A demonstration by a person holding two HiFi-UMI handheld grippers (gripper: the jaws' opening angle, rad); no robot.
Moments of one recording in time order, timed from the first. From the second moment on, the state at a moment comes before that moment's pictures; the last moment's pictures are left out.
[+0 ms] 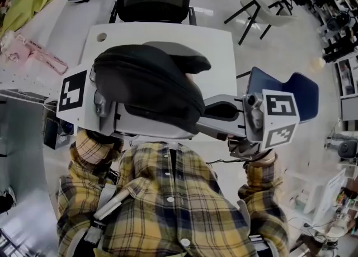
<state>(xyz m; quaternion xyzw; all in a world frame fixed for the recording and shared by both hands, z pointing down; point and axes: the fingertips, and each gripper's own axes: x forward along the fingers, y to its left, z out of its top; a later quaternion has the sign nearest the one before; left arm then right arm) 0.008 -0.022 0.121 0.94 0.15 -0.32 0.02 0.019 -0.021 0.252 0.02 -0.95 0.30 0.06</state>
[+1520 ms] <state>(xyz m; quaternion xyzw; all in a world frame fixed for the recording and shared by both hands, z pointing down) 0.020 -0.023 0.128 0.95 0.14 -0.28 0.03 0.015 -0.018 0.259 0.04 -0.96 0.29 0.03</state>
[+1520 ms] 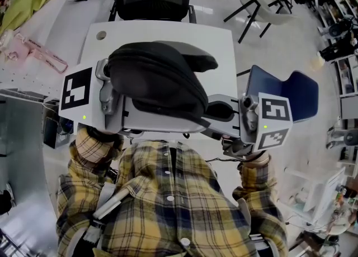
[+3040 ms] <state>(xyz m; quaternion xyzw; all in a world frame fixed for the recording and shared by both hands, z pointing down) 0.034 -0.061 0.263 0.99 -0.10 -0.03 0.02 0.064 -0.075 0.247 0.43 -0.90 0.05 0.05</state>
